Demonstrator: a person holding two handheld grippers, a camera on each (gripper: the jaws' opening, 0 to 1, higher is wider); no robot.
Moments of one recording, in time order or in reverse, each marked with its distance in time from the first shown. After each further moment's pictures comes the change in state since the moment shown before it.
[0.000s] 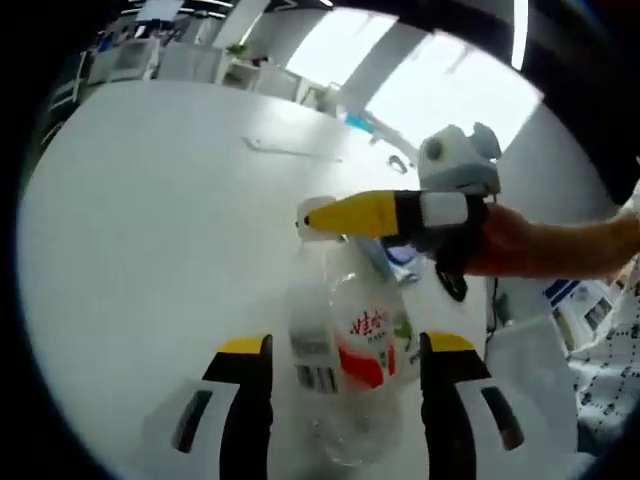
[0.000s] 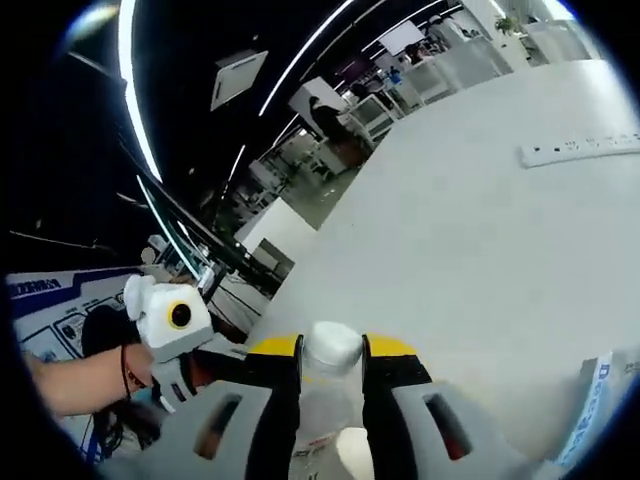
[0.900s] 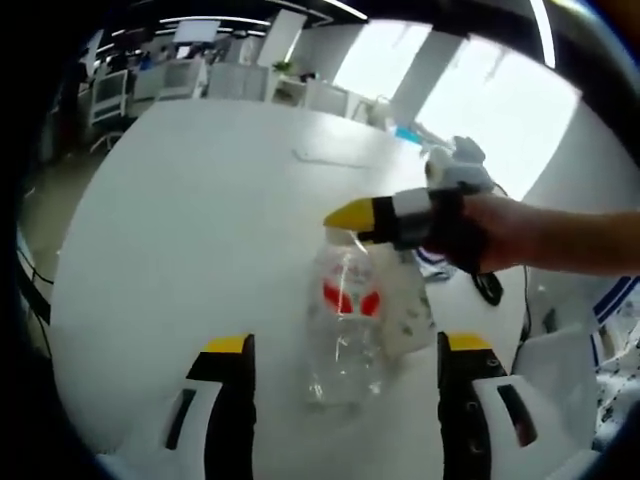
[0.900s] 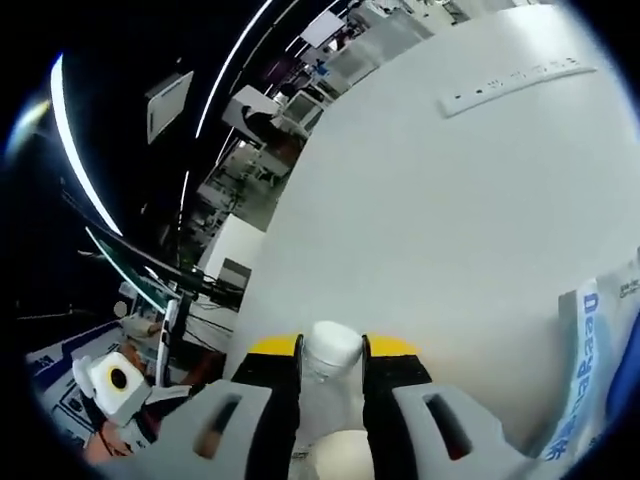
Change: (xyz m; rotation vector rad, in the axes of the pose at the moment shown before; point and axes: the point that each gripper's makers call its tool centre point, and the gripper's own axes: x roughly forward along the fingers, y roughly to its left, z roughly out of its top) left arm -0.041 -0.004 -0.014 0.000 -0.097 0.316; right arm -0.006 -0.036 -0.015 0.245 0.005 -0.177
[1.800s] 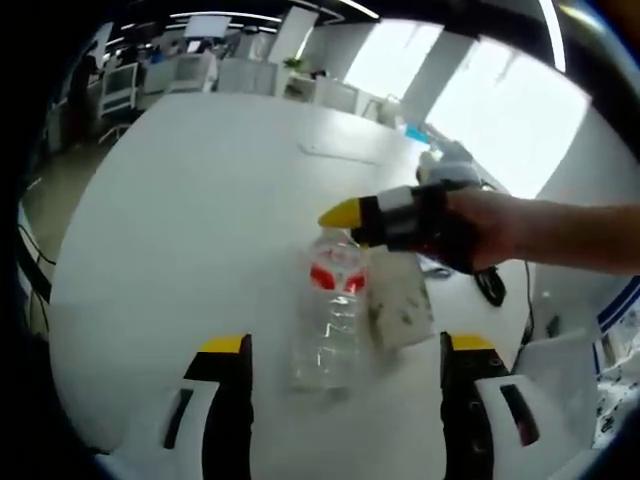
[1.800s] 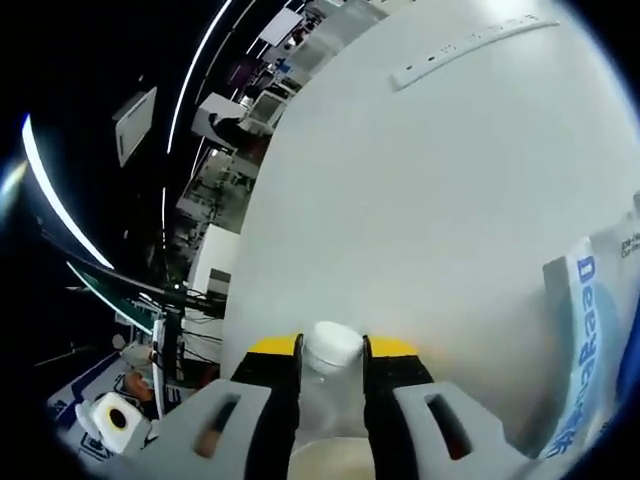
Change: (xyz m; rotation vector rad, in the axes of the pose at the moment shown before) left arm -0.001 -0.008 -0.015 -0.041 0.005 0.046; right arm 0.005 -0.030 -0.010 0.166 0.032 -0.078
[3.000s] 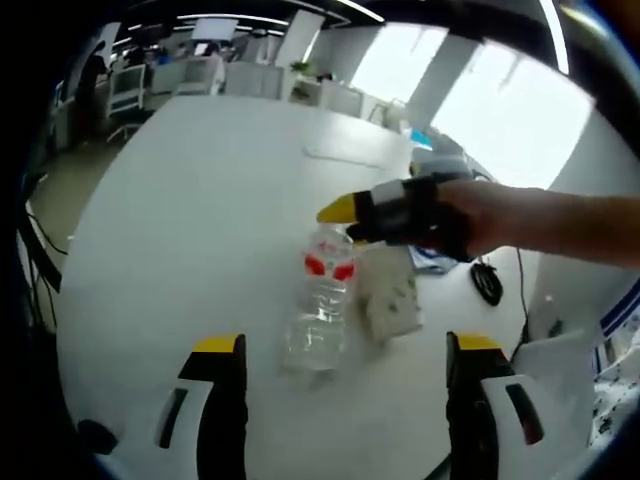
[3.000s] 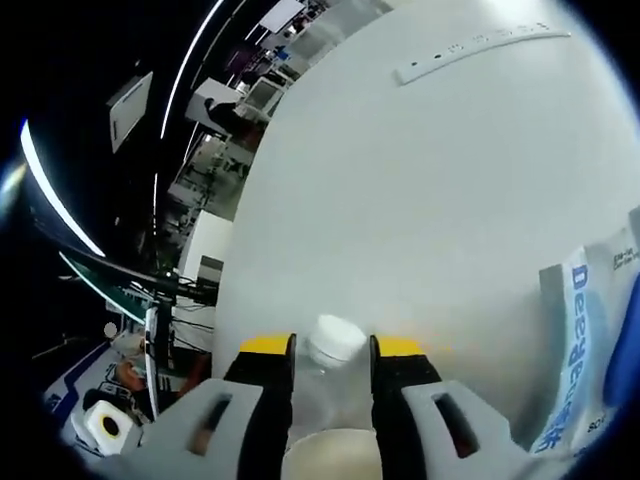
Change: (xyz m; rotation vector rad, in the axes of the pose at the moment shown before) left arm -0.015 -0.010 -0.009 -0.011 -0.013 0.025; right arm 0.002 -0.006 0.000 -0.030 0.052 -0.046
